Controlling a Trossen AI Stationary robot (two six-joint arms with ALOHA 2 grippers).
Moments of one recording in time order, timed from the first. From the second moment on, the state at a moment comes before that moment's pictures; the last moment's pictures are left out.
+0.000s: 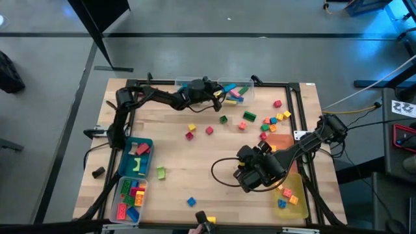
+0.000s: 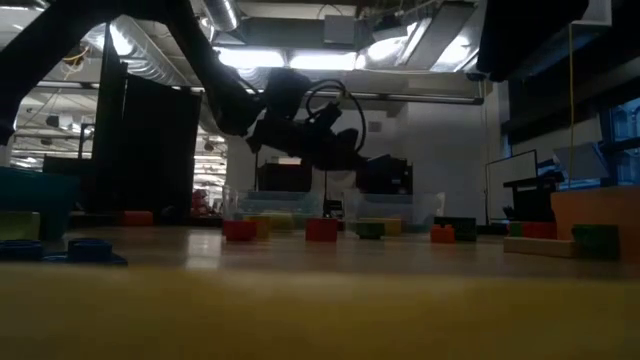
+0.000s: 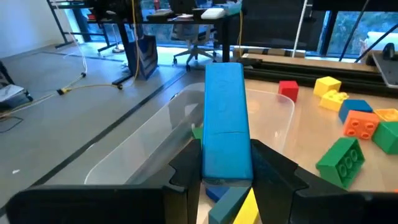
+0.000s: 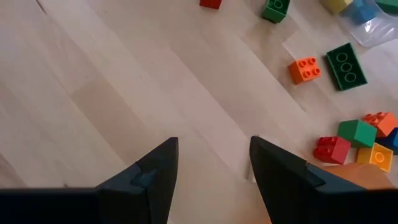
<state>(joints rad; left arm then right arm) 0.46 2.06 1.13 0.73 -0.01 0.08 0.55 1.74 1.53 -1.28 0.51 1.22</state>
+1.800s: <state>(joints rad) 0.37 2.05 1.13 0.71 0.09 -0.08 0.19 1.73 0.96 -0.84 0.14 0.99</state>
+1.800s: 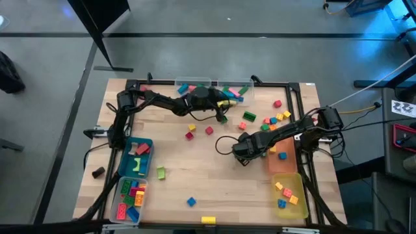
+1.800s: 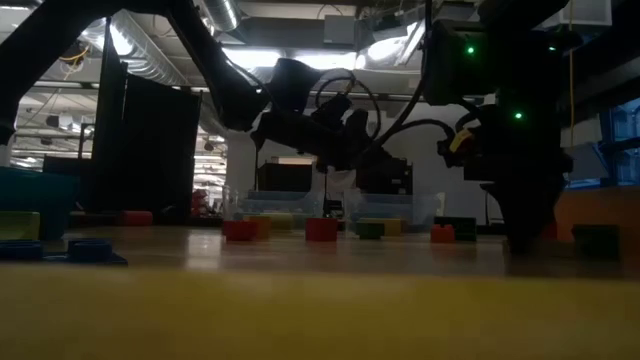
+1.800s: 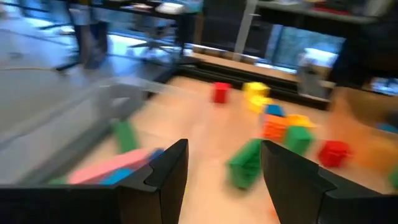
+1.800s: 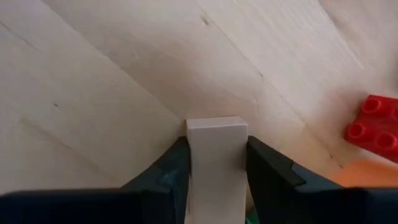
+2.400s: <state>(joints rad) 0.31 1.62 1.13 -0.08 0.14 0.30 0.09 1.74 1.22 -0.93 0.40 0.79</state>
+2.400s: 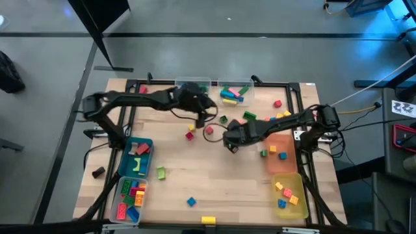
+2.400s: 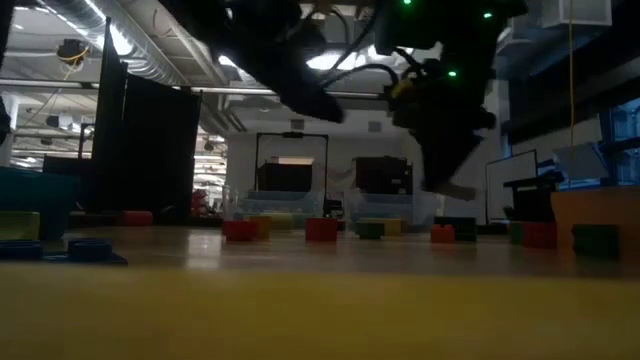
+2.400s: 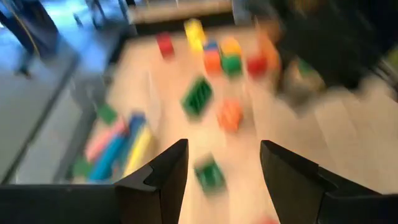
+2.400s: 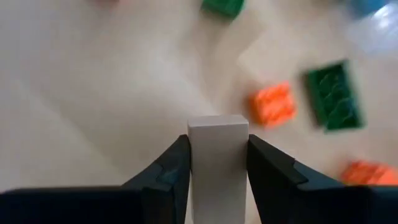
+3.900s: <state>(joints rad) 0.21 1.48 0.72 -0.24 0.02 -0.13 -0.54 1.74 1.27 -0.37 0.42 0.44</state>
